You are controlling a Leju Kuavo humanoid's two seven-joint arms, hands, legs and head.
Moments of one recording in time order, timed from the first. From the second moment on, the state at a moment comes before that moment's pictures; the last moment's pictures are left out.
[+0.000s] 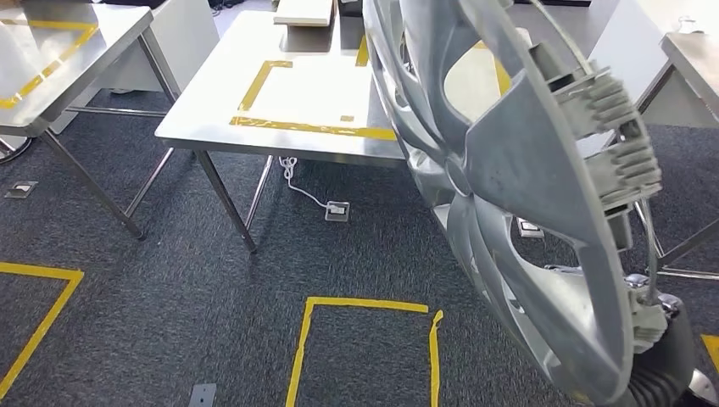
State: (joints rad) left arm -0.04 -0.18 0.42 -0.18 -0.37 0.43 -0.12; right arm 0.13 0.00 -0.12 -1.98 -0.19 0.66 -0.61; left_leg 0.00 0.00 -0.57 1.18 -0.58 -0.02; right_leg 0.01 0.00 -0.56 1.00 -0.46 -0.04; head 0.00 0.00
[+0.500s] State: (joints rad) left arm -0.04 -0.17 0.43 -0.18 -0.38 0.43 -0.12; right arm 0.13 0.00 -0.12 -1.99 -0.20 0.67 -0.62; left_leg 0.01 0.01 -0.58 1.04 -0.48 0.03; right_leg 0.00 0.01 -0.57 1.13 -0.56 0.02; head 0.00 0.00
